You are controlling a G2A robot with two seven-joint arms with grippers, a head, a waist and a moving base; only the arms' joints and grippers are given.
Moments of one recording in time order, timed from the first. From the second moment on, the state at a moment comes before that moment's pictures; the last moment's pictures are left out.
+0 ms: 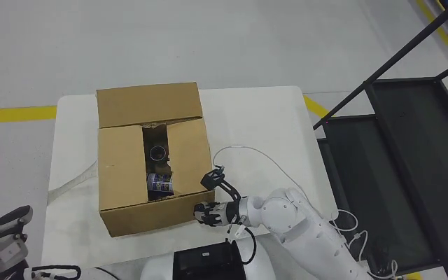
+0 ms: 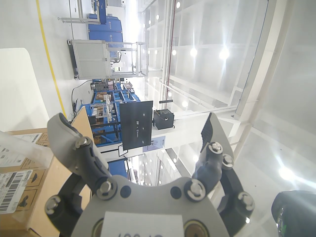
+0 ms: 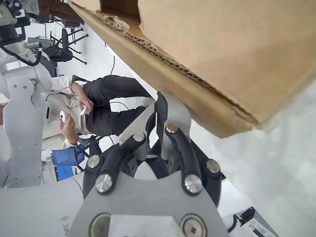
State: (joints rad) left arm 2.26 -1.72 -2.01 -2.35 -0.37 -0.48 -0.13; right arm -1.46 -1.19 1.01 -1.96 -0.46 0.01 1.00
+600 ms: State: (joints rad) left arm 2.26 -1.72 -2.01 -2.35 -0.37 -0.48 -0.13; right arm -1.53 -1.17 1.25 -2.11 -0.16 -0.05 0.88
